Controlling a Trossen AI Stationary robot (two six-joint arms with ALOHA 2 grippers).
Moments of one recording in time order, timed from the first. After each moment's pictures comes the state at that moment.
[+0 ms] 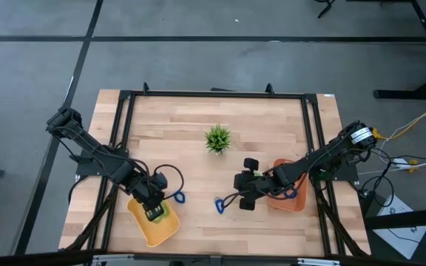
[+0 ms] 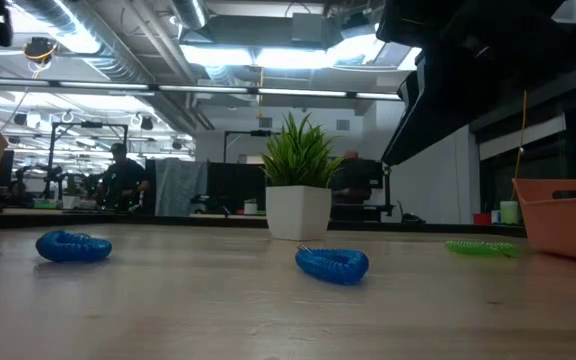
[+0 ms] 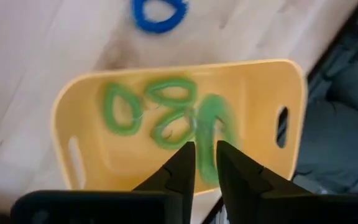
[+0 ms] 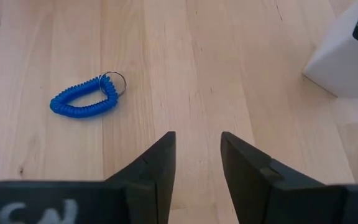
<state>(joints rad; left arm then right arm) -0.61 1.36 1.09 -0.95 0.07 -1.26 0.42 1.62 0.99 -0.35 0.42 0.38</state>
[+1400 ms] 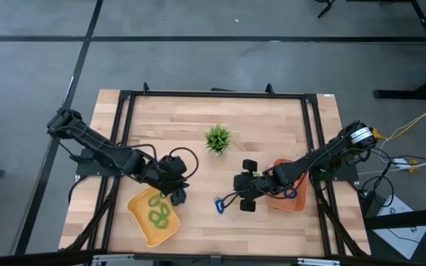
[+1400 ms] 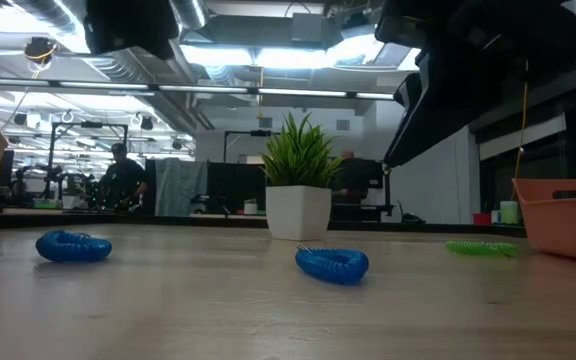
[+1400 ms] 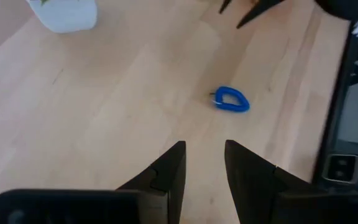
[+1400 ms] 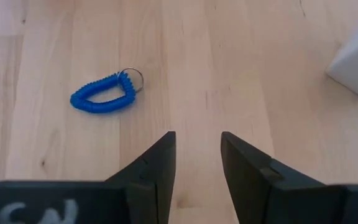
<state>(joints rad) -0.46 1.37 1.09 -0.65 -0.33 -0.94 0.41 1.62 0.99 -0.33 0.35 0.37</state>
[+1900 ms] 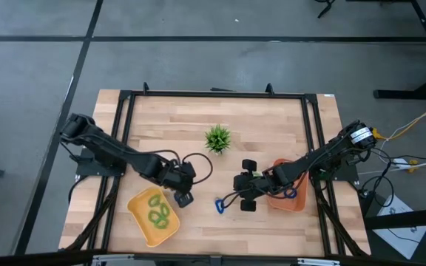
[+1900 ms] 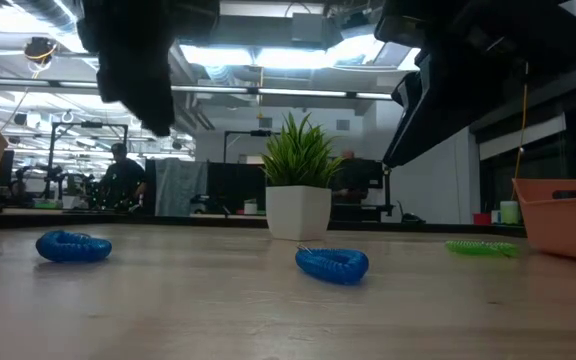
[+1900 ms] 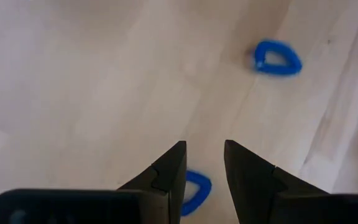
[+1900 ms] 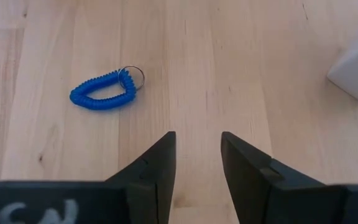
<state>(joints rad) -0.38 1.55 1.09 -0.65 -0.18 -0.87 0.41 1.62 0.99 -0.33 0.35 0.33</state>
